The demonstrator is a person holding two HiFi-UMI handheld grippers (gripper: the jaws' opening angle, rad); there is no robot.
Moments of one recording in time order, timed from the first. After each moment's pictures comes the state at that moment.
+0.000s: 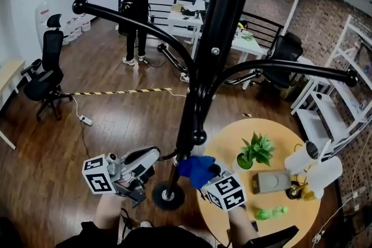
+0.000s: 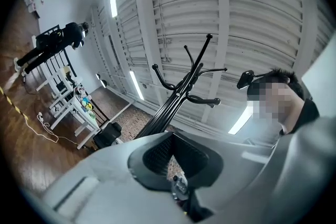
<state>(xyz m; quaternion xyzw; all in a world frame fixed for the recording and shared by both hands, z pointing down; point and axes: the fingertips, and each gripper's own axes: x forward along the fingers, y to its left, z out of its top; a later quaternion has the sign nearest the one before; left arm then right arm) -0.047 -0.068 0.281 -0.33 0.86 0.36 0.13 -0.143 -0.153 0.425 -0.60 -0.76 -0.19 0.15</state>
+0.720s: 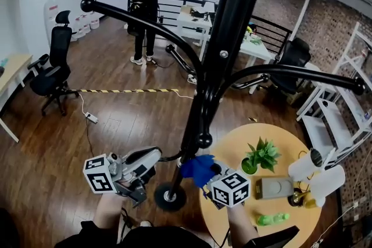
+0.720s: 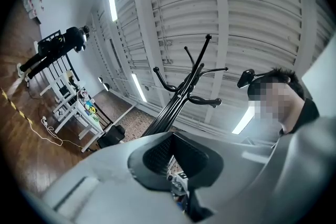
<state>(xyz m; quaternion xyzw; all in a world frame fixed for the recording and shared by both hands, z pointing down) -0.045 -0.063 0.283 -0.31 0.87 0.36 0.14 -0.146 -0.134 0.425 -0.65 -0.73 -0.08 0.17</state>
